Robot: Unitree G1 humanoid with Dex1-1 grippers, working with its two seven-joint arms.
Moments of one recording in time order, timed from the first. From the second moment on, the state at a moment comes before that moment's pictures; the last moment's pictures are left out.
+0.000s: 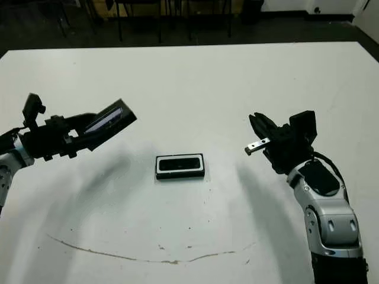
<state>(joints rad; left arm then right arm) -0.40 0.65 0.08 0.13 -0.45 0.37 -1.08 -0.13 -0.42 -0.10 -0.26 0.29 0.40 0.39</state>
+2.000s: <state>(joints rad) -0.67 0.47 -0.23 0.62 -0.23 0.36 -1.36 -0.10 -0.39 -0.08 -0.22 0.29 0.35 0.40</state>
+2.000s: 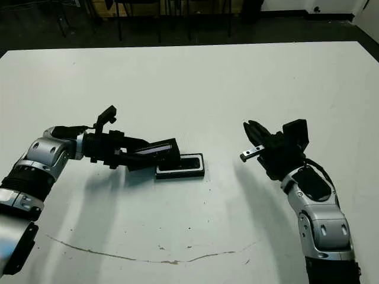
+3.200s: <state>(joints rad) -0.66 0.44 -0.31 0.58 -0.20 0.36 -1.41 -0.09 -0.39 -0.08 -0.24 0.29 0.37 0.39</state>
